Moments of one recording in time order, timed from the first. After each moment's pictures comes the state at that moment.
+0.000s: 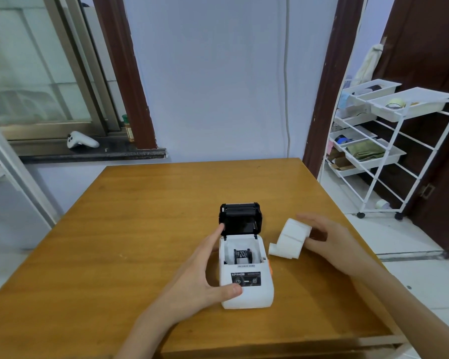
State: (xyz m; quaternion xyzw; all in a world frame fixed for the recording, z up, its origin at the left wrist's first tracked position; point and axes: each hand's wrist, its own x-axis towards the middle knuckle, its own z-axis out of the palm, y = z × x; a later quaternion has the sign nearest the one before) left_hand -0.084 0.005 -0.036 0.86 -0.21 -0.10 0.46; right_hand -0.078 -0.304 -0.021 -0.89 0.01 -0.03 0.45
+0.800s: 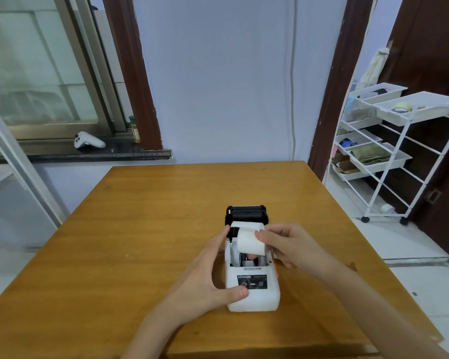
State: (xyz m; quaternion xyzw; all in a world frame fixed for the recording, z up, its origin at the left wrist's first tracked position) left_hand -0.083 0.005 -0.038 0.86 -0.21 -0.10 0.46; right_hand -0.075 -0.216 0.008 -0.78 -0.04 0.10 0.61
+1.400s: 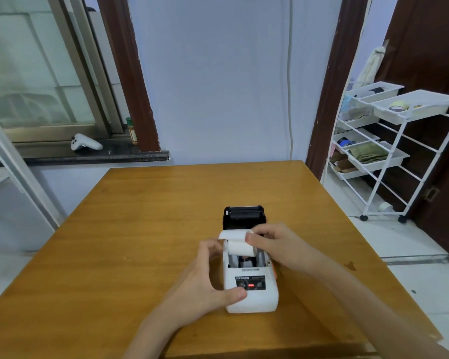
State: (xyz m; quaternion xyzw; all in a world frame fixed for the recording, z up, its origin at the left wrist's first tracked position) left_hand -0.080 0.006 -0.045 0.86 -0.18 -0.10 0.47; right_hand -0.056 -0.212 -0.007 -0.81 -0.10 0.11 0.56
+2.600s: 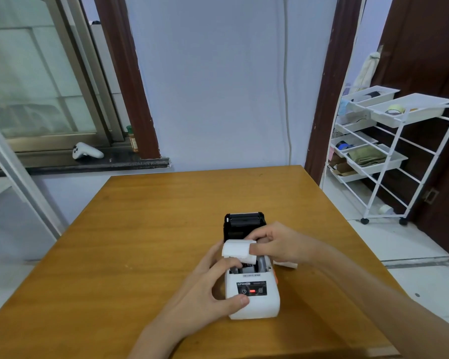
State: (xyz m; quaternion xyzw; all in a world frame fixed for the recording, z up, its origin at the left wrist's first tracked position) left_hand -0.081 0.008 -0.044 0.88 -0.28 -0.06 0.38; right_hand -0.029 -0.223 -0.003 -0.82 -0.14 0.20 0.52
